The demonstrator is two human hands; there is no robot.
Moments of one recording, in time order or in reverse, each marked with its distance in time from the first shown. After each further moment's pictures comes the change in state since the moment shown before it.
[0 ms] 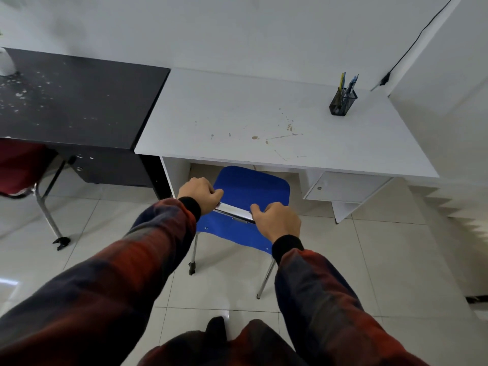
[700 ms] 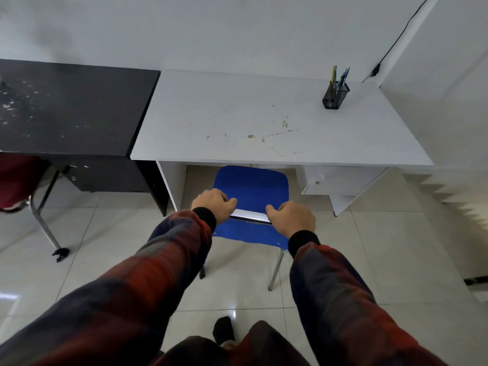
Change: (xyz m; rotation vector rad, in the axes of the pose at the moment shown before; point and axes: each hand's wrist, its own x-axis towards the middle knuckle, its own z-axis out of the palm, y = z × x) left_hand -0.004 0.018 0.026 -0.024 -0.104 -0.022; right_hand 0.008 0.025 -0.011 -0.045 -0.024 0.079
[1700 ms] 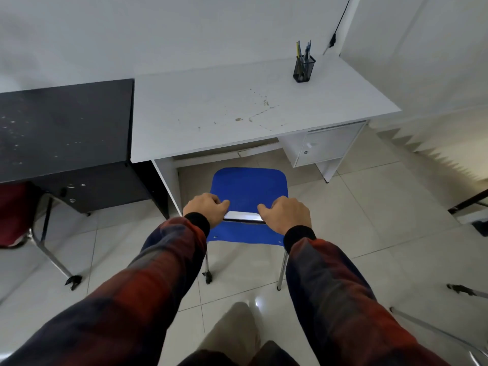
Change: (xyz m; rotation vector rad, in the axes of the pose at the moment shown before) left_hand -0.070 -0.083 -0.013 0.076 -0.055 0.096; right_hand -0.126 -0.041 0.044 0.009 0.052 0.086
